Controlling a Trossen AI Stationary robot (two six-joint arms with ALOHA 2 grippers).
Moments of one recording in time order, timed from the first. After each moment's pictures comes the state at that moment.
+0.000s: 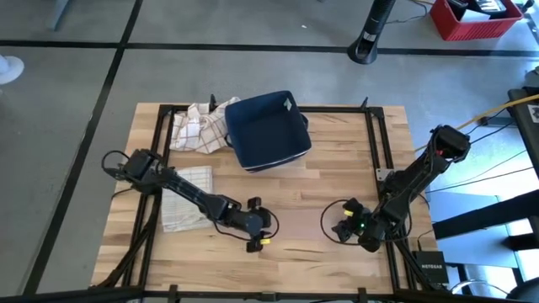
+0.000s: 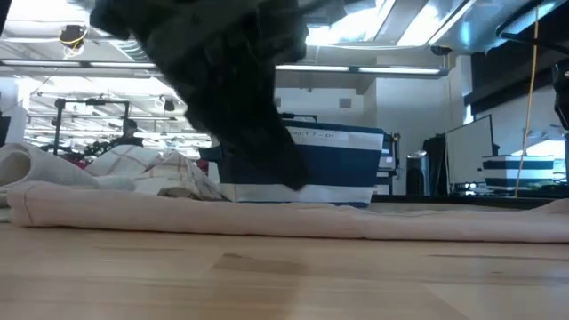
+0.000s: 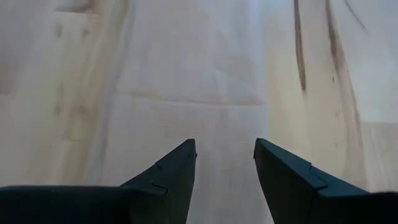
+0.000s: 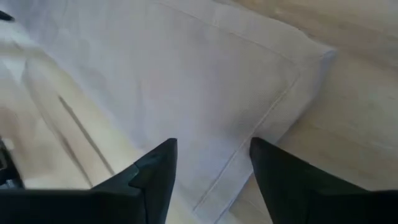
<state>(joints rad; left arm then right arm) -0.39 1.92 1.10 0.00 -0.24 -0.36 0.91 1.32 0.45 -0.27 0.45 1.90</state>
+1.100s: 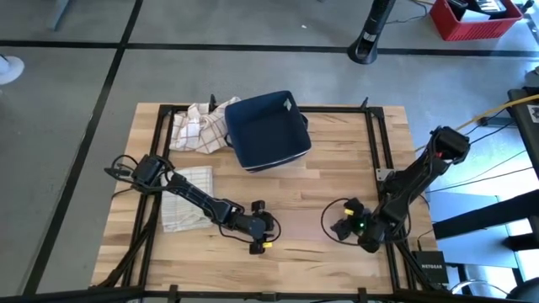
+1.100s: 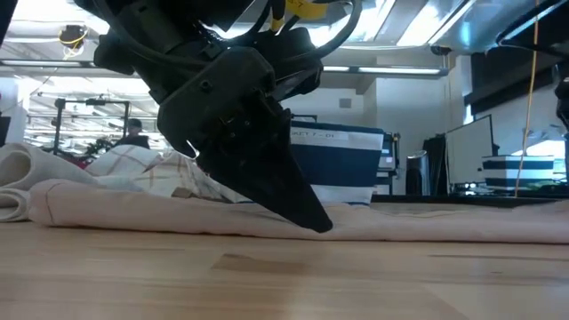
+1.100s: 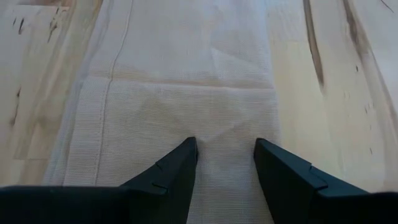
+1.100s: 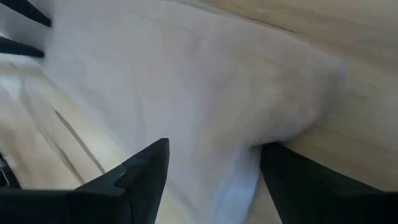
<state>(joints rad) -0.38 2.05 1.10 0.10 -0.25 -0.32 0.91 1.36 0.45 -0.28 0.46 1.98</state>
